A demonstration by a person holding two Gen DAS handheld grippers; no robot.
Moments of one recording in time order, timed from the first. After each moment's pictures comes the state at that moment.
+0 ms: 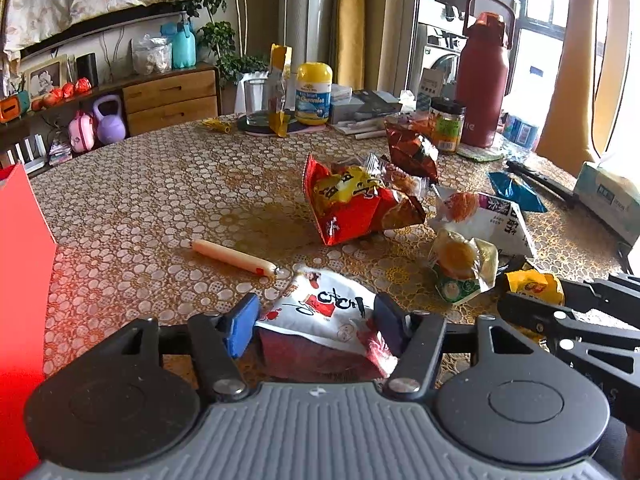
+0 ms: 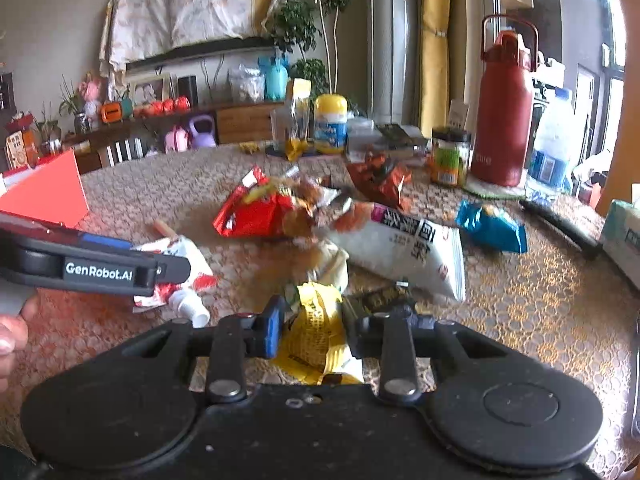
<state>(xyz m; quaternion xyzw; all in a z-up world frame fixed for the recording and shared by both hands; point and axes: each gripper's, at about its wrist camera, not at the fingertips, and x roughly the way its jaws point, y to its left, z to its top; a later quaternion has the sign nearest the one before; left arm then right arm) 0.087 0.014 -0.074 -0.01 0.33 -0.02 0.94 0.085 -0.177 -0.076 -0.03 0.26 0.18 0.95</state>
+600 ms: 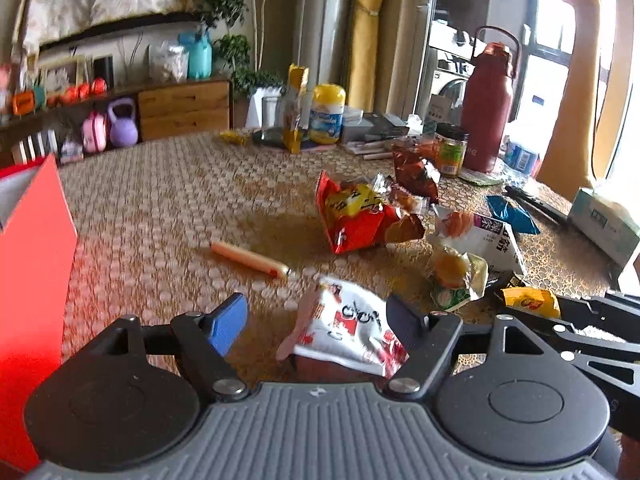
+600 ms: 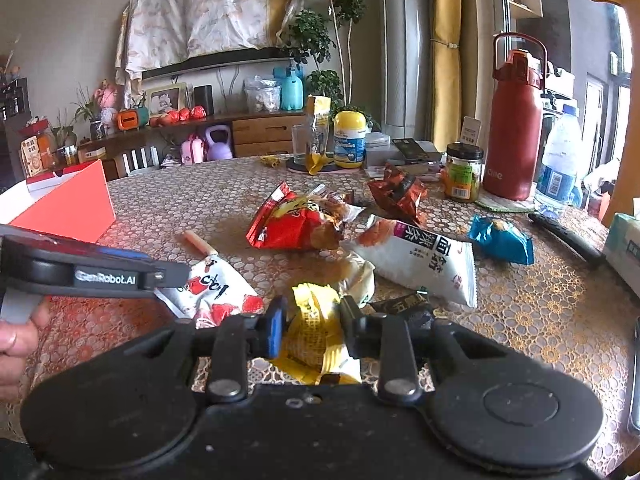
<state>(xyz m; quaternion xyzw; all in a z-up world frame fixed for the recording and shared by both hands) 0.063 0.018 -0.062 -0.02 0.31 -0.01 0.95 0.067 -0.171 -0.063 -0.02 0.25 0.20 0.95</state>
